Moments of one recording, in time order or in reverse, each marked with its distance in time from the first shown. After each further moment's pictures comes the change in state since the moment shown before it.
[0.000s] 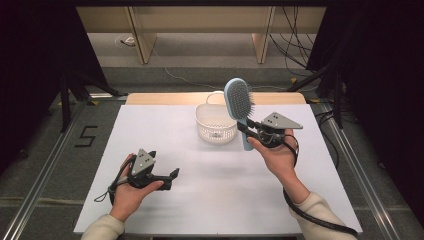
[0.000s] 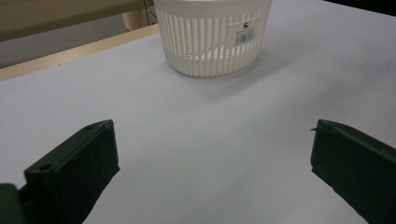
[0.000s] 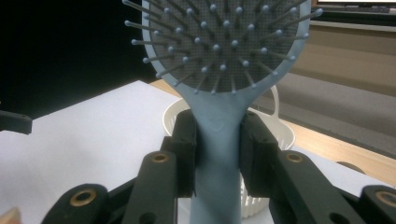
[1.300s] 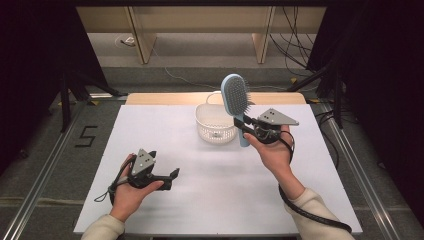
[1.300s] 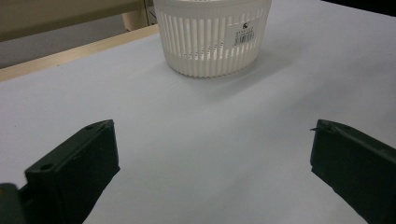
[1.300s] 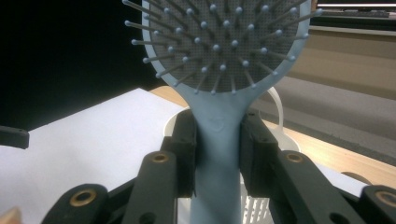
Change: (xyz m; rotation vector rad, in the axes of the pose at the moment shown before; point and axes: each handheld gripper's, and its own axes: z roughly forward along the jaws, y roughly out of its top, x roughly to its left) left arm 0.000 0.000 0.000 0.000 -0.001 0.002; right arm 0.002 0.007 0.011 -0.020 0.000 0.008
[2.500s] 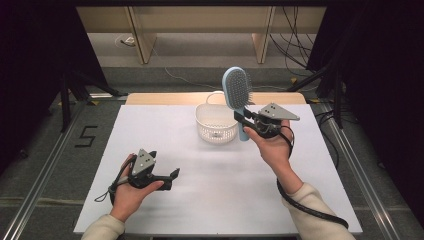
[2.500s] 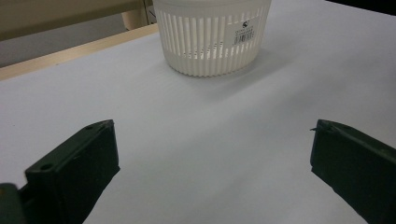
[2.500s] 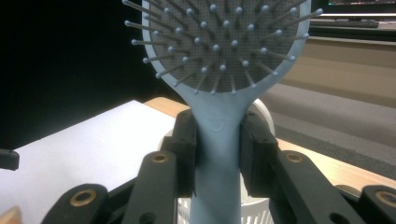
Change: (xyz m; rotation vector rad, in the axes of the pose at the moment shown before) left arm 0.000 0.000 0.001 0.001 -0.001 -0.004; right arm -0.005 0.011 0.005 -0.032 -0.017 0.010
